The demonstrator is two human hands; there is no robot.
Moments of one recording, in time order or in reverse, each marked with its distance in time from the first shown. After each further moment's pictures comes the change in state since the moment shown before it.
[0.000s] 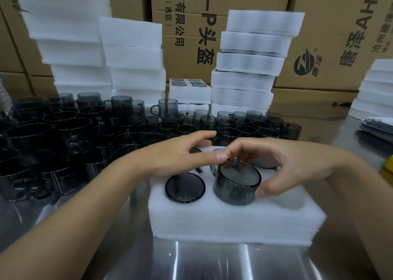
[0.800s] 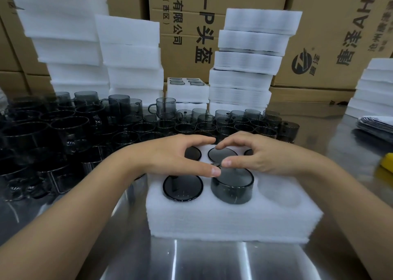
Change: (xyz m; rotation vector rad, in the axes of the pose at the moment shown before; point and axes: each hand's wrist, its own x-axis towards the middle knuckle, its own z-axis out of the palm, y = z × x) left_hand 0.001 -0.002 -0.007 0.136 -0.078 0.007; right_hand 0.027 0.021 0.008 -0.153 0.286 0.230
